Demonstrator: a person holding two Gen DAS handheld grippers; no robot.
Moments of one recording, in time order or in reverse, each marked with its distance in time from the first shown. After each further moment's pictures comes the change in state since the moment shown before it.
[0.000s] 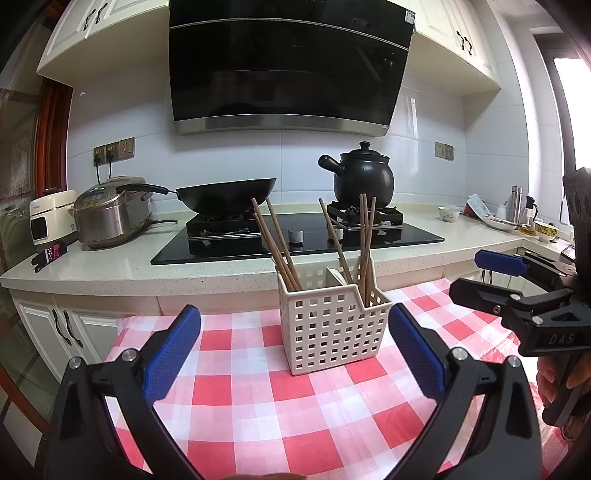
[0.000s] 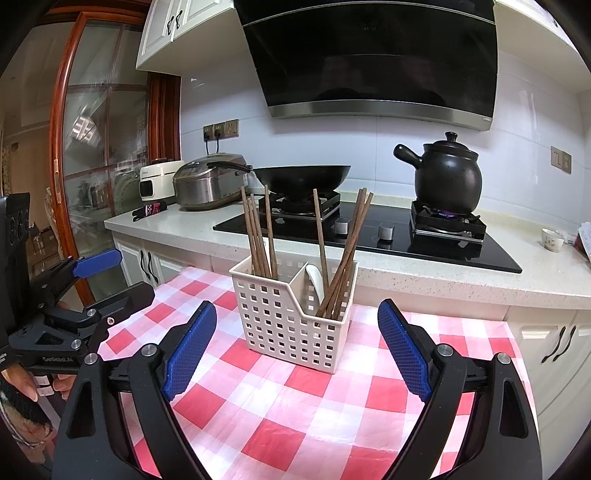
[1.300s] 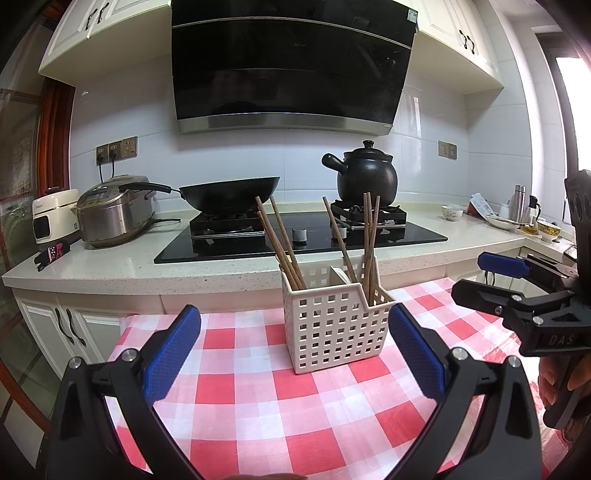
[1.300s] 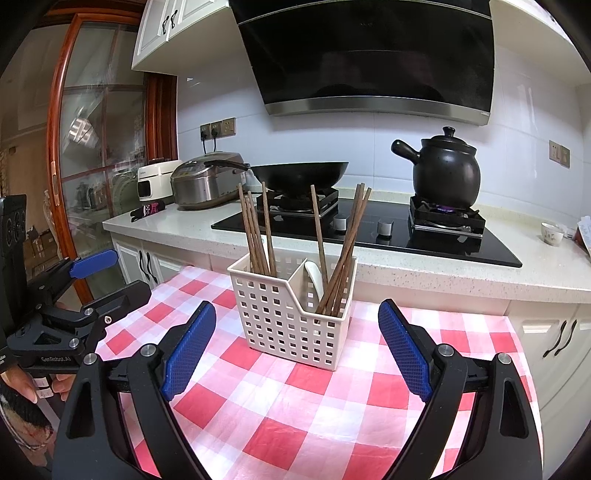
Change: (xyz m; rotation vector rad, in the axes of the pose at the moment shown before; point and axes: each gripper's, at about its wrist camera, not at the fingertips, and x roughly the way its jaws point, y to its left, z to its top) left arm -0.001 0.001 -0.001 0.000 0.005 0.009; right arm 0.002 0.003 -0.006 0.010 0.004 -0.005
